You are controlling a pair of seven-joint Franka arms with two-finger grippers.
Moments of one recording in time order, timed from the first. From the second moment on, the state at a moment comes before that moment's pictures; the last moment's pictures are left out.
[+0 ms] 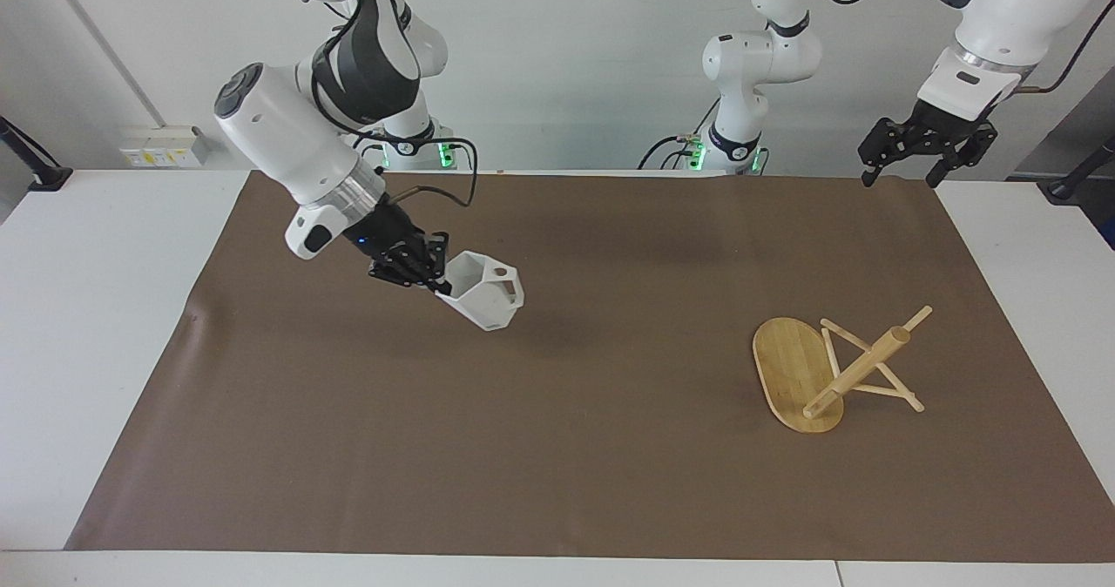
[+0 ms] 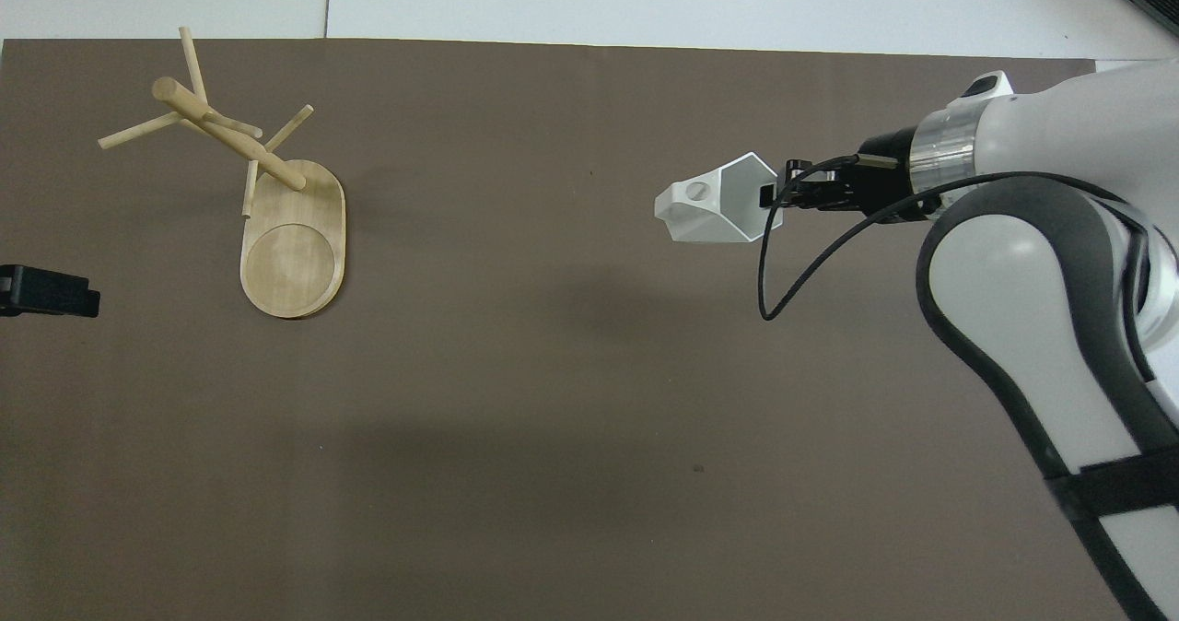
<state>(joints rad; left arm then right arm) 0.00 -0.15 0.00 -1.74 -0.02 1.59 0.04 -0.05 0.15 0.26 -1.72 0.54 2.09 0.01</state>
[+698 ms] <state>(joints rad) 0.08 -0.21 0.00 -1.87 -0.34 1.52 -0.47 -0.05 0.15 0.54 -1.70 0.91 2.32 0.01</state>
